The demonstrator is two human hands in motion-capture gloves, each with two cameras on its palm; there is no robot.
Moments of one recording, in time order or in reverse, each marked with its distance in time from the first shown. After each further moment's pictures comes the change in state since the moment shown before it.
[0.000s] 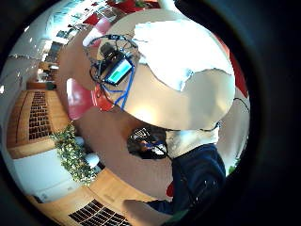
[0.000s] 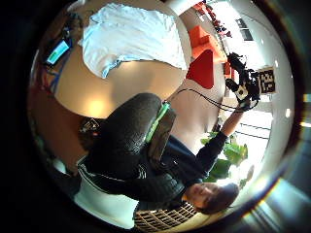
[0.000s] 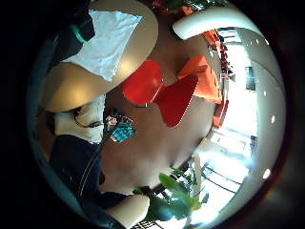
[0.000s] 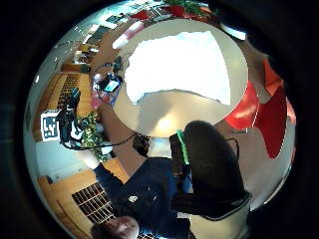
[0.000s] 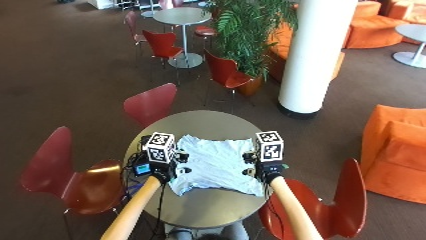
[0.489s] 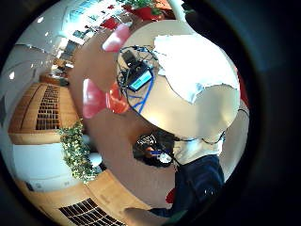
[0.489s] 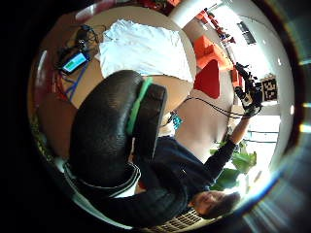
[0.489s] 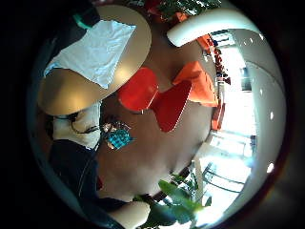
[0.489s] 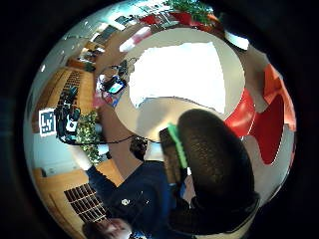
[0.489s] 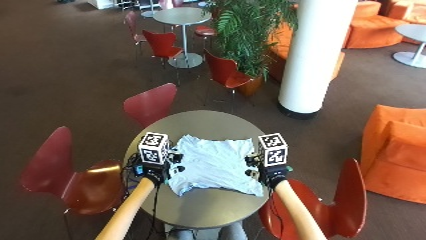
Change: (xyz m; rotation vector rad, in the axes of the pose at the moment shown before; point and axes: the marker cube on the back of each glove) left arm -0.014 0.026 -0.032 0.062 -0.075 -0.053; right arm 0.004 0.029 -0.017 0.094 0.034 -0.055
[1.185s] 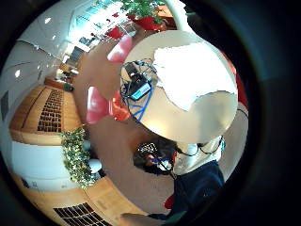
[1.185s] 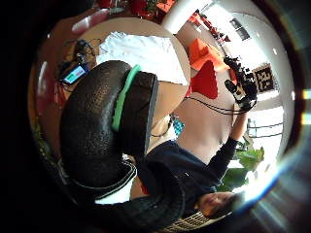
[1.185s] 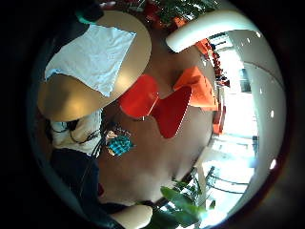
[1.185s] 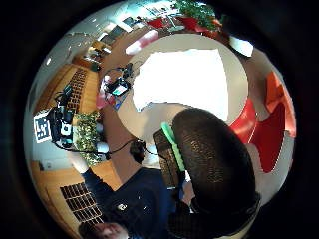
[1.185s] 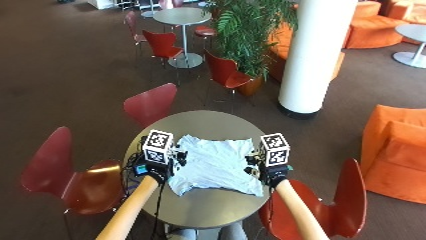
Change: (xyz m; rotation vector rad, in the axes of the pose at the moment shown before) left arm 0.020 0.007 -0.031 0.142 -0.094 0.000; right arm 0.004 -0.010 0.004 0.078 -0.018 -0.022
